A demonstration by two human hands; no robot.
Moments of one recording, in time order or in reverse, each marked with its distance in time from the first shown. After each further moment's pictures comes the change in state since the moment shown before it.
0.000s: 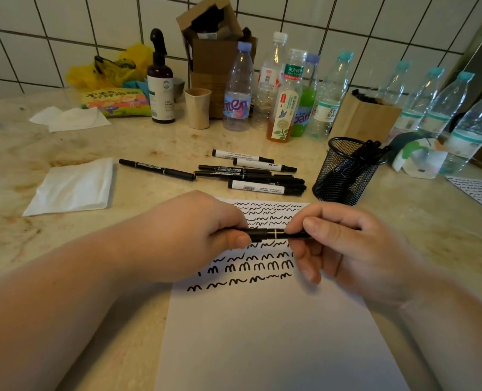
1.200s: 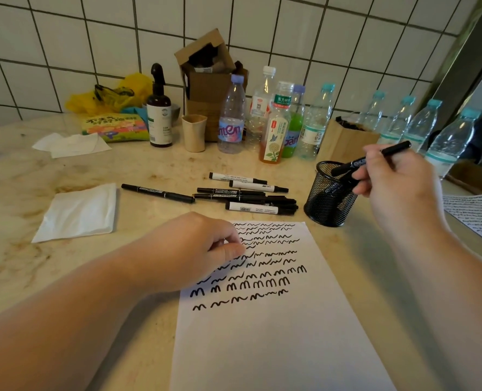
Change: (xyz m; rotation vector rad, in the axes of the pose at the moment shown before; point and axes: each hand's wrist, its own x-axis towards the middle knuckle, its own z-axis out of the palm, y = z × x) left_hand 0.003 -0.011 0.001 -0.096 -0.009 -0.082; right_hand 0.034 -0.056 -0.044 -0.645 0.996 -0.307
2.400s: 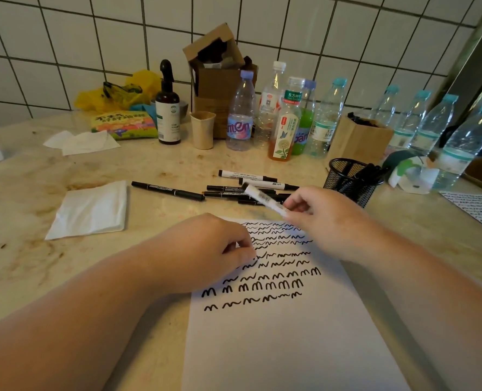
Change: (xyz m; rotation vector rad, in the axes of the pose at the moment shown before) left_hand 0.001 -0.001 0.000 0.040 -0.029 0.024; right_hand -0.037 -0.006 0.054 -0.502 -0.724 -0.104
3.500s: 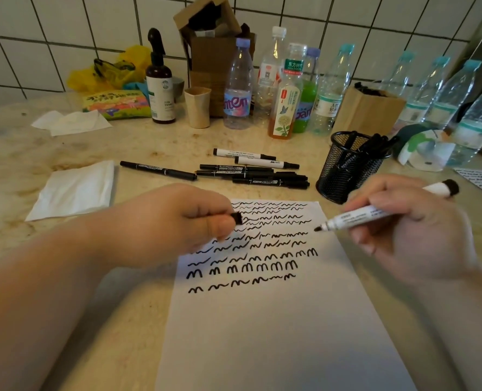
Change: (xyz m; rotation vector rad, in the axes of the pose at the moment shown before) left_hand -0.010 -0.002 -0.018 -0.341 -0.105 0.070; right_hand -0.049 0.043 -0.014 1.165 0.021 -0.222
